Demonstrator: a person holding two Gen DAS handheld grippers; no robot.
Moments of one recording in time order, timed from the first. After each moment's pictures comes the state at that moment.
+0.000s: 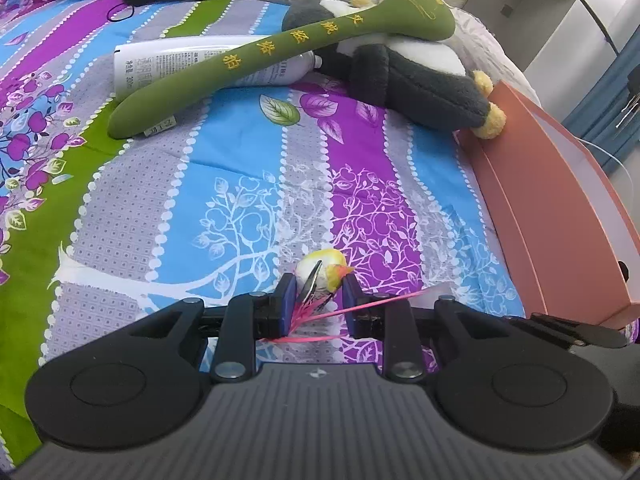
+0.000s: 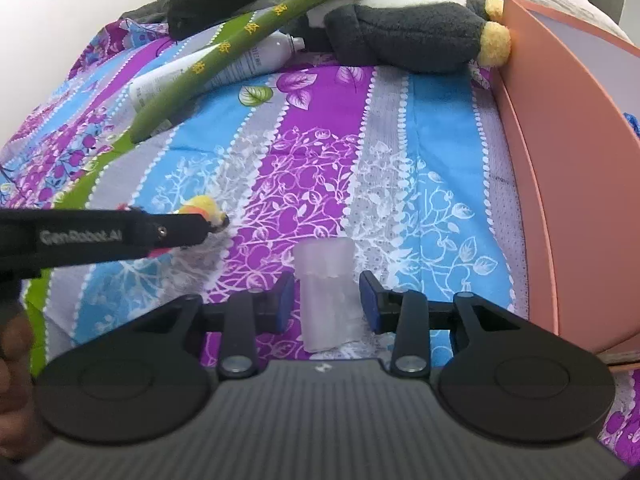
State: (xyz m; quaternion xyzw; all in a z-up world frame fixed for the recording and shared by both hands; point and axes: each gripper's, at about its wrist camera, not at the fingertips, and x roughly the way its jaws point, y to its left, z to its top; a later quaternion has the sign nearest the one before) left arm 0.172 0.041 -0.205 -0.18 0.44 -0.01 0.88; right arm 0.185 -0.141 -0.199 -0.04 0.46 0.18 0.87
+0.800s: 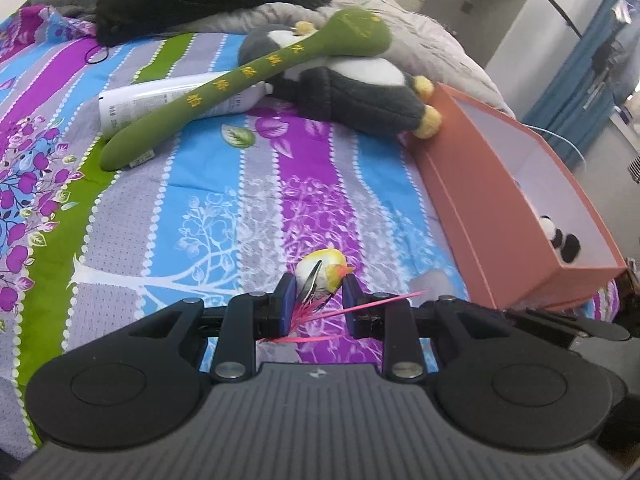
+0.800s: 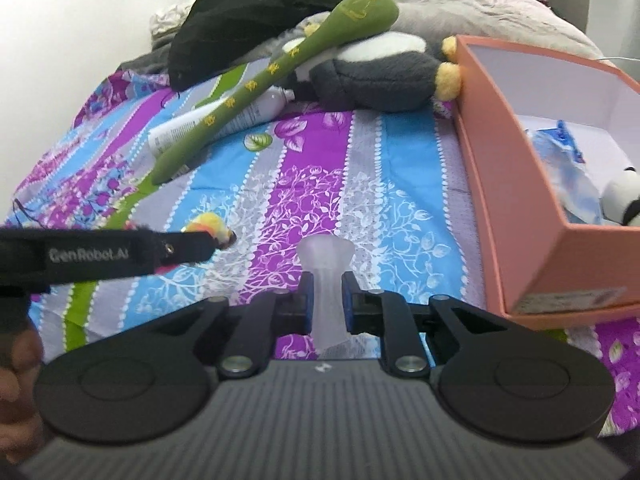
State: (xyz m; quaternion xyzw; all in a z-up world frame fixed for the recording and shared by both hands) left arm 0.128 0.017 -0.152 -0.15 0.42 -0.05 0.89; right arm 0.133 -0.163 -0.143 0.00 0.41 0.16 0.90
